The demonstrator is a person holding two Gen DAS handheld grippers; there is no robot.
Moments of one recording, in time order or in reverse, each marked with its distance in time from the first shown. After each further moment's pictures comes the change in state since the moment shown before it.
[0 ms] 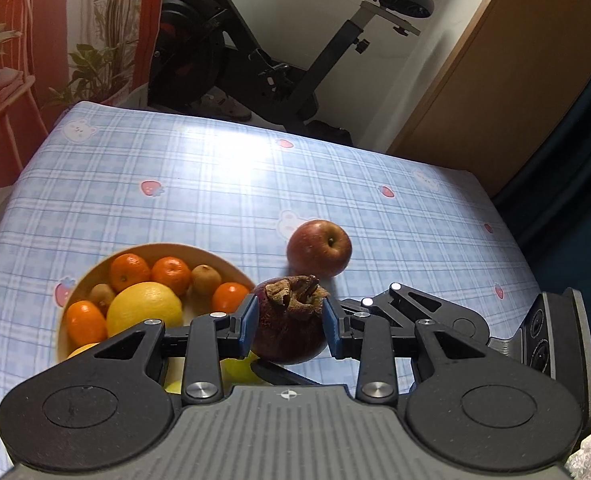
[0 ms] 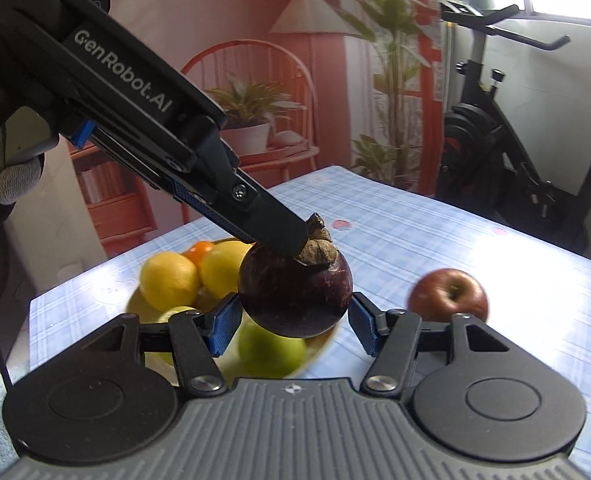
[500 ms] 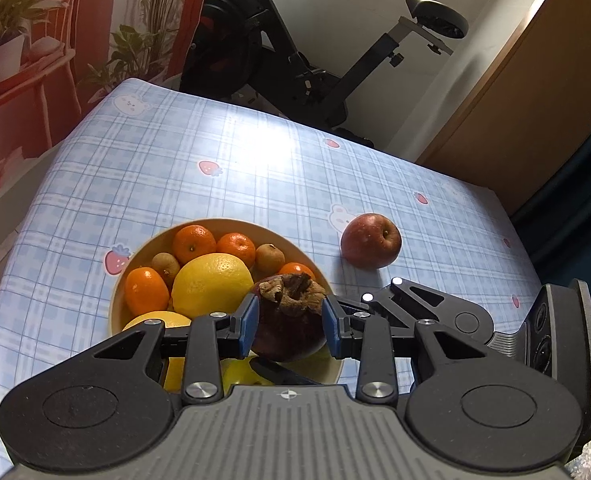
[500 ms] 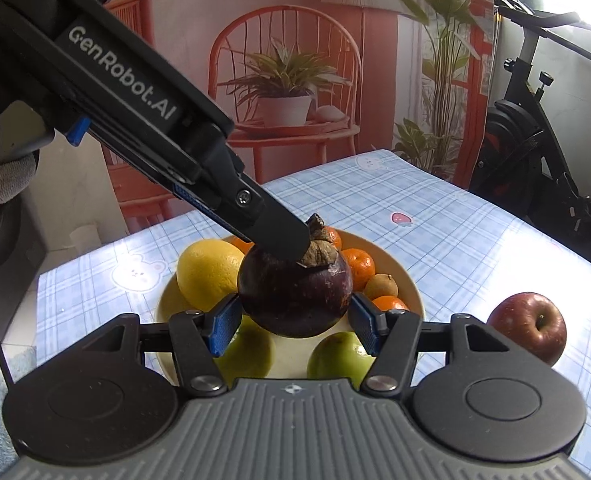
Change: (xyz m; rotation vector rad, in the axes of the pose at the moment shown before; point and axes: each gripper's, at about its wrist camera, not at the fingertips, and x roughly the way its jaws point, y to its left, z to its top) left arm -0.009 0.044 -0.017 -0.081 -0.018 0.010; right arm 0.043 0.036 0.005 -0.097 0.092 0.020
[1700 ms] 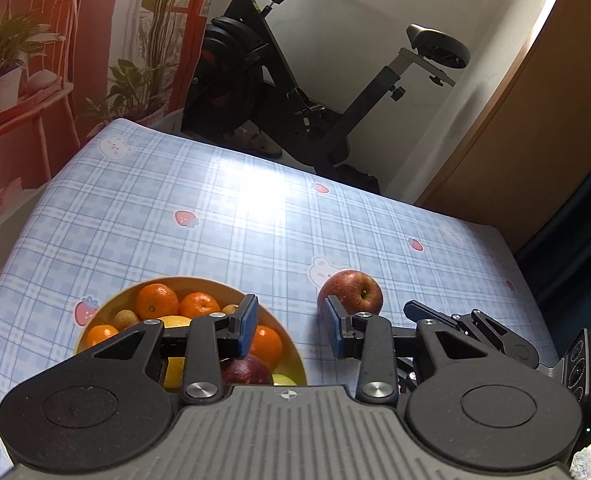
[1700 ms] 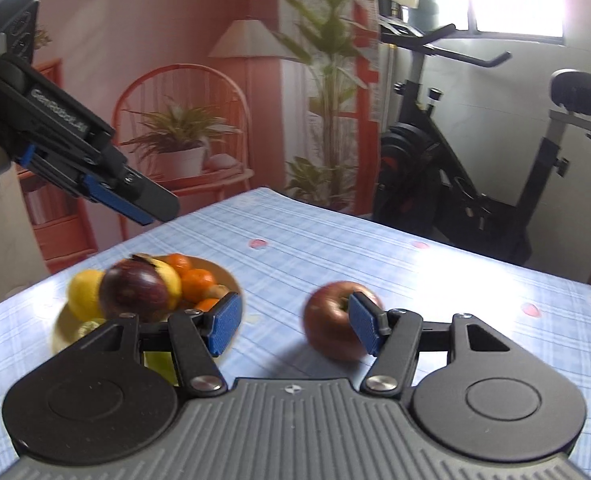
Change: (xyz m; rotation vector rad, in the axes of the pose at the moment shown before) left arm 0.014 -0.040 0.025 -0.008 -0.106 0.039; right arm -0.069 -0.090 -0.037 0.169 -0.164 -0.225
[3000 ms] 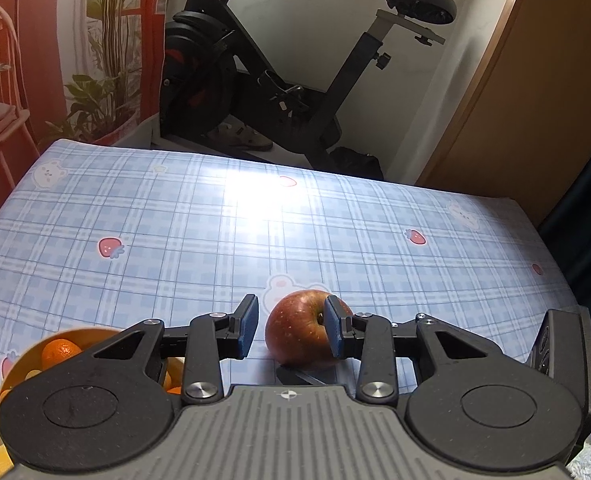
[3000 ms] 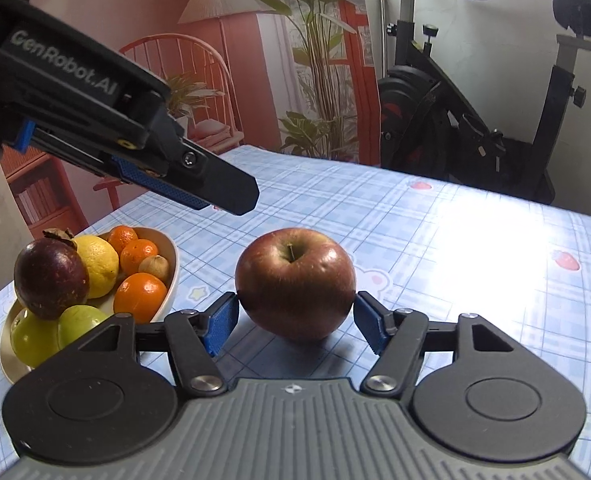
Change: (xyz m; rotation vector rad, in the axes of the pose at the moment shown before) left arm 0.079 -0.063 0.014 0.122 0.037 0.060; right arm 0.068 -0.051 -0.010 0.102 0.134 0.101
